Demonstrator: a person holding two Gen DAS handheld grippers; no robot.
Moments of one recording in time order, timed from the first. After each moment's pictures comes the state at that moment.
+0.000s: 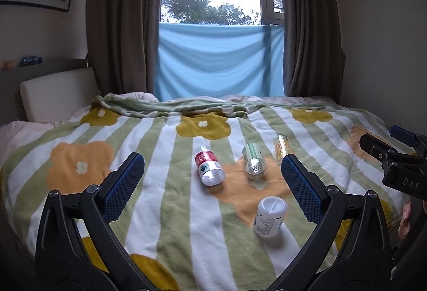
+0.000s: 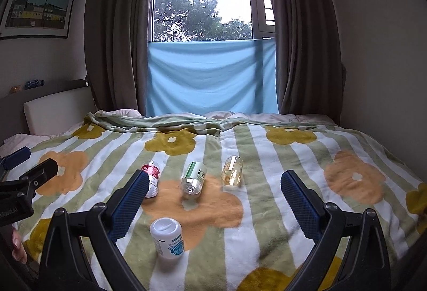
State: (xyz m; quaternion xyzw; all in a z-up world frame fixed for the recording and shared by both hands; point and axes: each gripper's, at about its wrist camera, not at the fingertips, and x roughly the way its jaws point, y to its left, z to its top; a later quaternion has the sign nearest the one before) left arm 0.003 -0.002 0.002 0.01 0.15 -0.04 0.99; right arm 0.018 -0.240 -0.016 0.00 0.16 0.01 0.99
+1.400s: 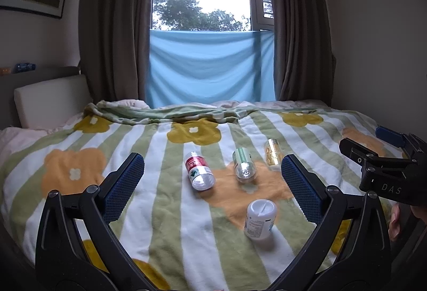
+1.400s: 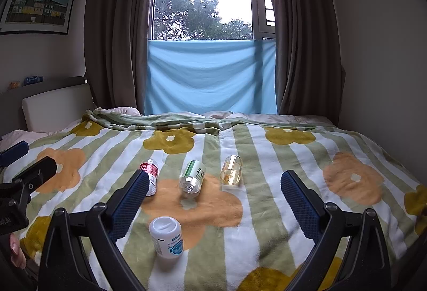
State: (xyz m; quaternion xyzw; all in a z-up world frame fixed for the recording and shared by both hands) left arm -0.006 -0.019 -0.001 0.02 0.13 -0.06 0.99; right arm 0.018 -0.243 -0.016 0.00 0.16 0.01 0.99
